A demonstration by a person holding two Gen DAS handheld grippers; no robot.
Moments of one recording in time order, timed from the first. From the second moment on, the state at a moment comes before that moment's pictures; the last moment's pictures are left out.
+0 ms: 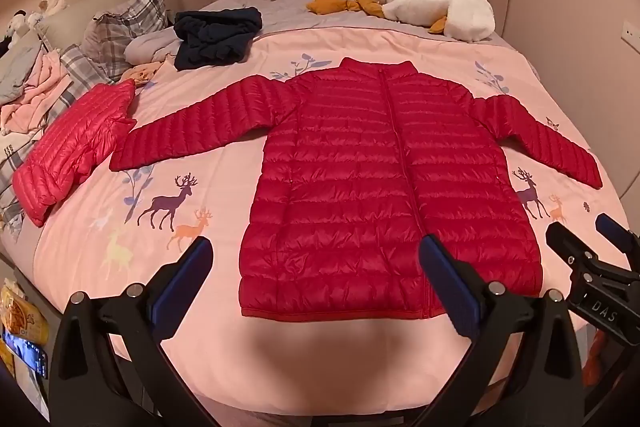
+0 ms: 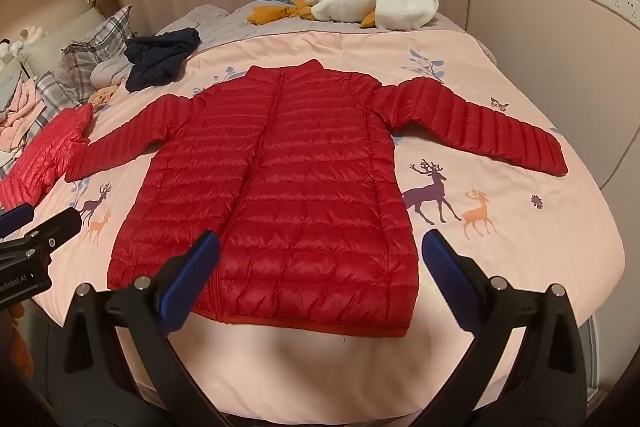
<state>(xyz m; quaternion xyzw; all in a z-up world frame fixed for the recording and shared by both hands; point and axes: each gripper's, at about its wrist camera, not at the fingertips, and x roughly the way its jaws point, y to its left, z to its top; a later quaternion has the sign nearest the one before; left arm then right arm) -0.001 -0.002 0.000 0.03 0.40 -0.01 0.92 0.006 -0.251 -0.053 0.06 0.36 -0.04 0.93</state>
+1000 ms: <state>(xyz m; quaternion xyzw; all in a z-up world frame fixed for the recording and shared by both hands) 0.002 -0.003 -0.004 0.03 0.40 -0.01 0.92 0.006 -0.249 -0.055 0.05 0.36 -0.03 0.93</state>
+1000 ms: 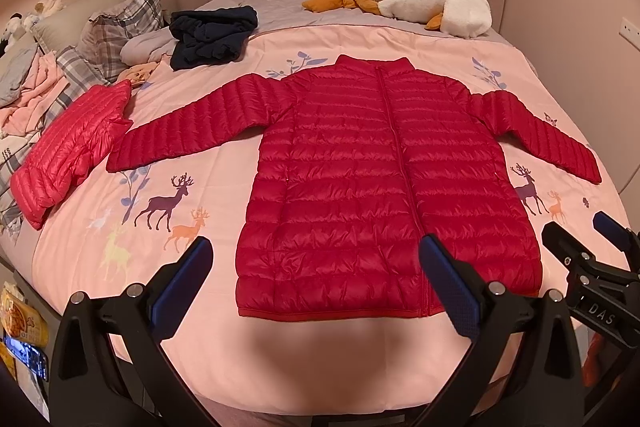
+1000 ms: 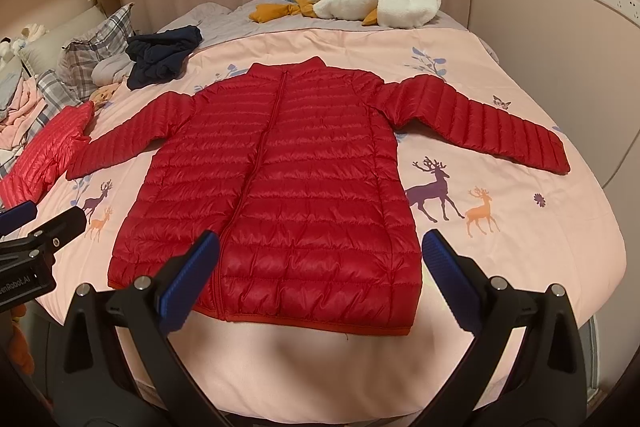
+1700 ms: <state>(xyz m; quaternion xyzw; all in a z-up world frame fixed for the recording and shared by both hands) 0.002 -0.007 -0.007 0.03 0.40 -0.01 0.91 0.005 -0.248 -0.056 0.06 0.36 -0.03 0.93</state>
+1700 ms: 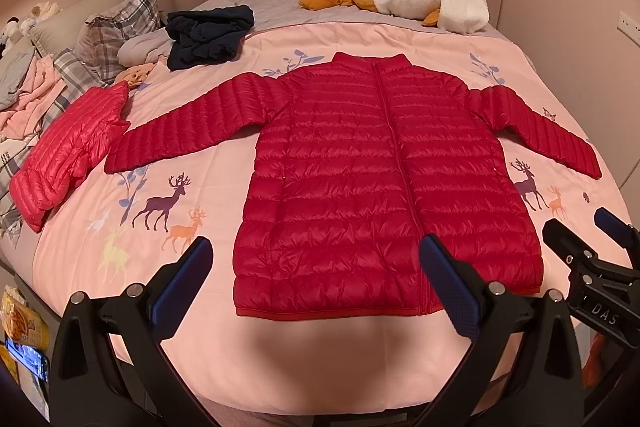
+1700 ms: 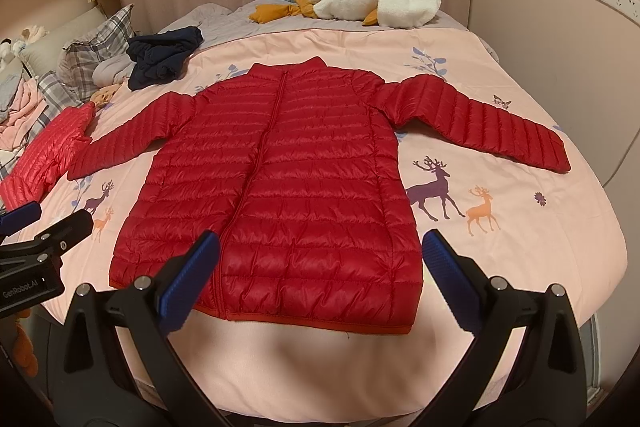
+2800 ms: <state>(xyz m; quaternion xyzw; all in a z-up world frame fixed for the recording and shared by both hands) 0.001 -0.009 -0.008 0.04 0.40 -0.01 0.91 0.002 -0.247 -0.056 0.06 0.36 -0.03 0.93</state>
